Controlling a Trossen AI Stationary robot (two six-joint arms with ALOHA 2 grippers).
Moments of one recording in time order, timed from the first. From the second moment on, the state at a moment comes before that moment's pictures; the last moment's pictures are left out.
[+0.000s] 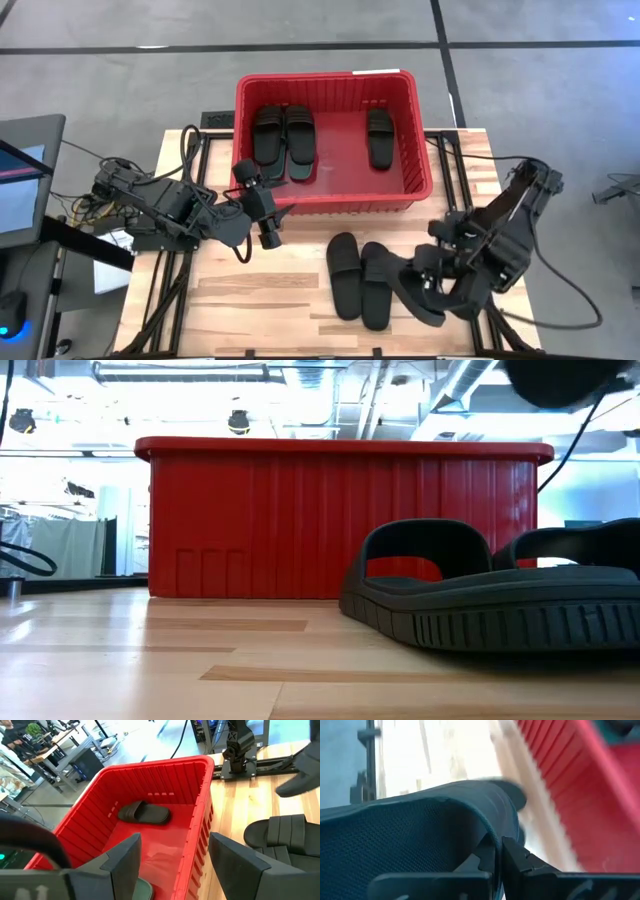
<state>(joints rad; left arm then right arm) -0.42 1.44 1.71 -0.91 -0.87 -0.13 0.87 1.44 1.55 -1.35 0.60 0.92</state>
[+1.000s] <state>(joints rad) -0.43 1.40 1.71 -0.91 -0.90 -0.19 0.13 1.44 1.83 -1.34 0.65 -0.05</state>
